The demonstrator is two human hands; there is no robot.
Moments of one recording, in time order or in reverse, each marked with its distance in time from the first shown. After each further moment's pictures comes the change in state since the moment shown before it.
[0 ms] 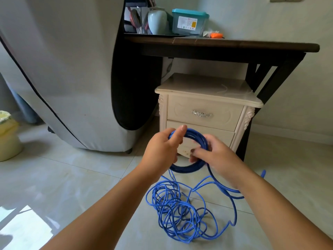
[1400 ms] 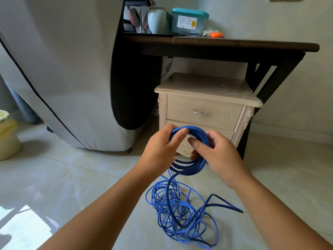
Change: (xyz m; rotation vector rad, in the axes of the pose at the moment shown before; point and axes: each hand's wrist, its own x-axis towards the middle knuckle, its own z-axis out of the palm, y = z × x) left_hand -0.004 0.007 -0.002 0.321 0.004 0.176; right_hand -0.007 -0.007 0.007 -0.052 0.219 -0.157
